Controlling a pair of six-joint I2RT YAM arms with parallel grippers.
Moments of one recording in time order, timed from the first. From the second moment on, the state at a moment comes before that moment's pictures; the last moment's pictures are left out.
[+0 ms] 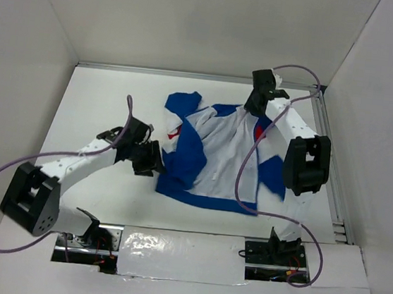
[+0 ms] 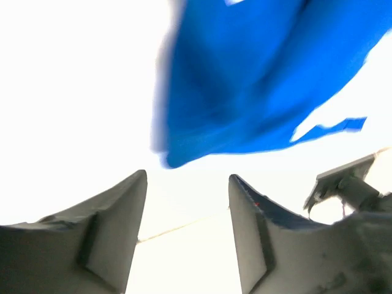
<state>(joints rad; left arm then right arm) -0.40 1.39 0.88 -0.58 0.26 -0.71 0.23 1.96 1.65 -0.56 0.25 0.58</state>
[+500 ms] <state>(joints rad) -0.47 1.30 0.87 -0.55 0.30 -0.74 0.33 1.50 1.18 -0.49 -0.04 0.38</state>
